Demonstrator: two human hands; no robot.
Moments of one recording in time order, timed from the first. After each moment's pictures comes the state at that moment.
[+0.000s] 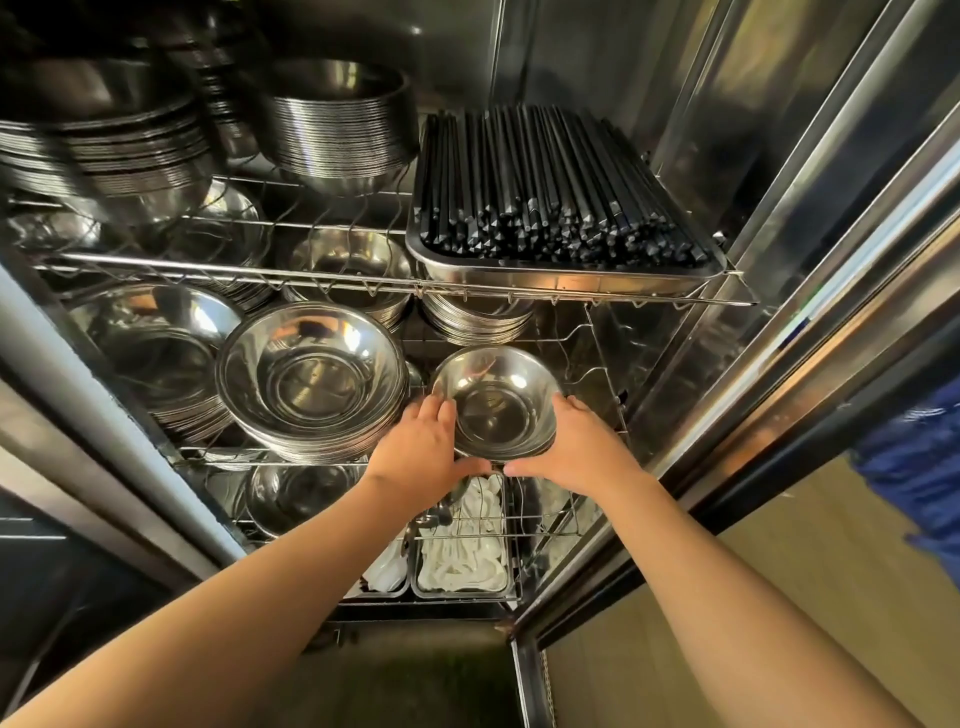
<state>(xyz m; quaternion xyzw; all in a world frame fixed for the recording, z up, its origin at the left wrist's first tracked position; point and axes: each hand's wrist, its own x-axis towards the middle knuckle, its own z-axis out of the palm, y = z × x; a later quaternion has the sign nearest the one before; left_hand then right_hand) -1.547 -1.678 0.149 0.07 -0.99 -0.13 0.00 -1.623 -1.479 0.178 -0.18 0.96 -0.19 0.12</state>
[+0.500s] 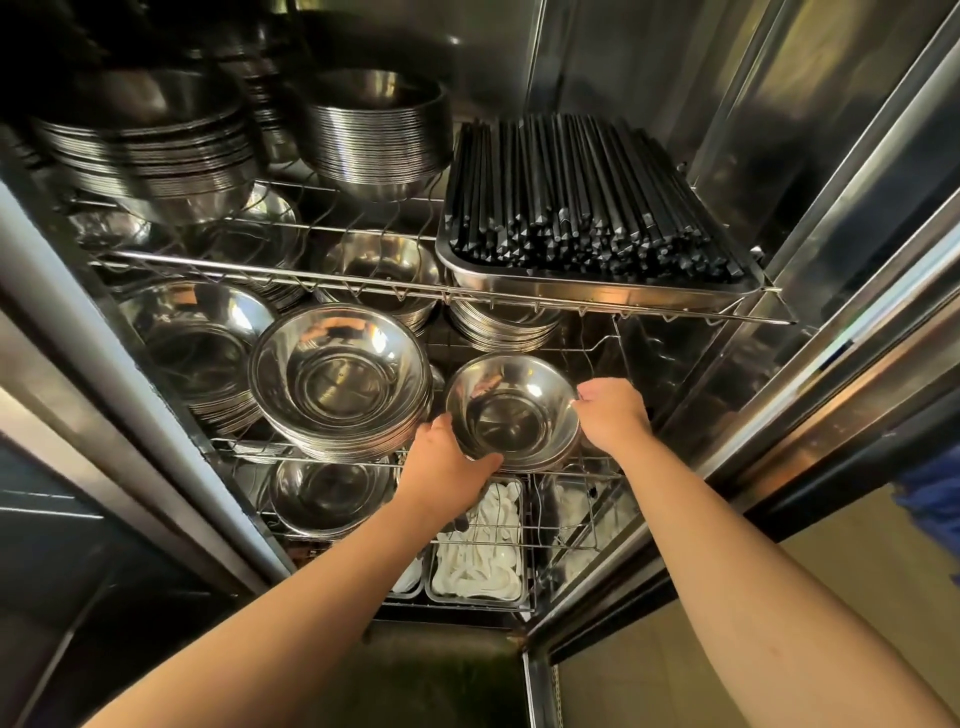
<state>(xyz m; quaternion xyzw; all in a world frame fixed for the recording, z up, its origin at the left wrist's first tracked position) -1.533 -1.663 0.154 0.23 -0.88 -0.41 0.05 -1.680 -1.495 0.183 -0.10 0.97 -0.20 0.05</state>
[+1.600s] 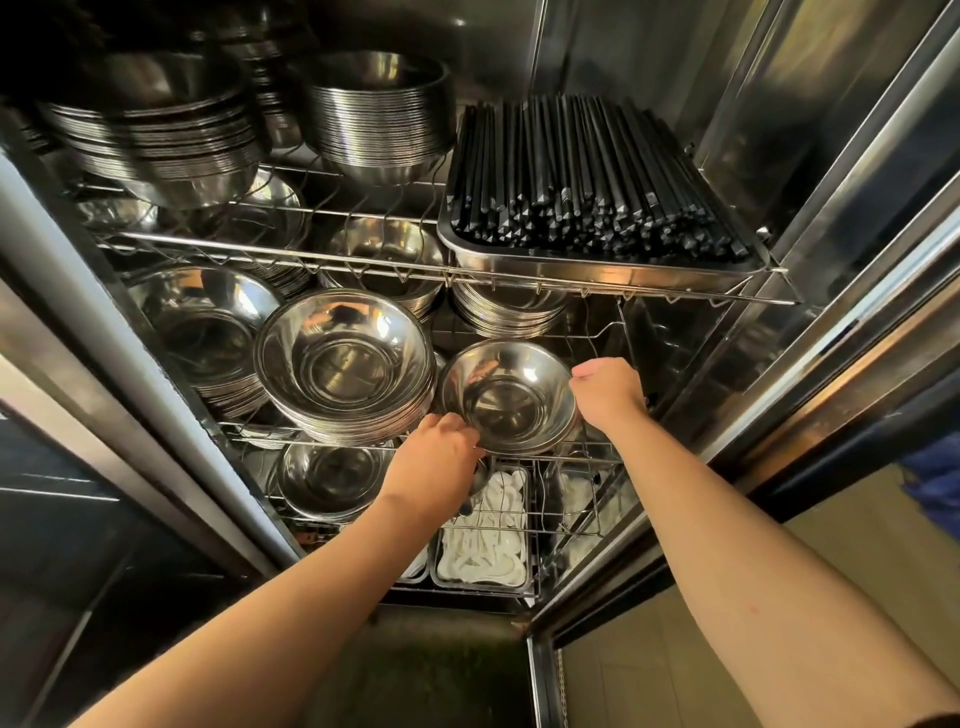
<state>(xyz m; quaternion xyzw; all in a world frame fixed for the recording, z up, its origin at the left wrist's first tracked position) -1.523 -1.673 0.136 0.00 -1.00 -0.02 0.03 -1.677 -1.504 0.184 -0.08 0.96 -0.27 0.02</state>
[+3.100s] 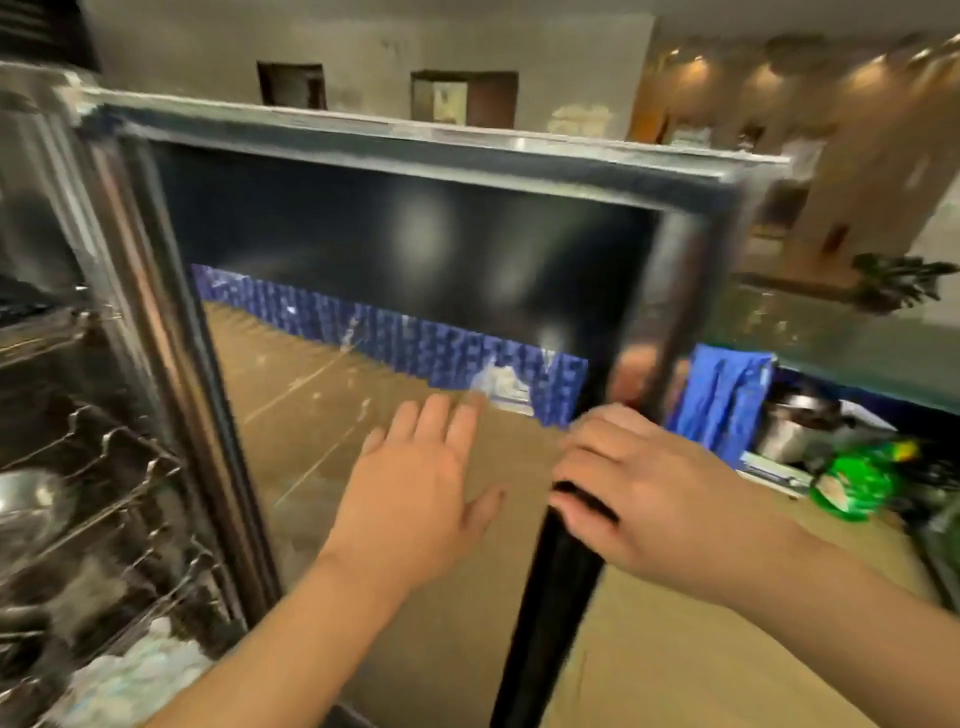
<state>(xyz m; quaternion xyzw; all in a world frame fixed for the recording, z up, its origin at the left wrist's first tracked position) -1.260 -1.361 0.326 -0.49 -0.83 -0.15 0.24 -1.107 -1.205 0.372 -0.04 0.97 0.10 -0.22</state>
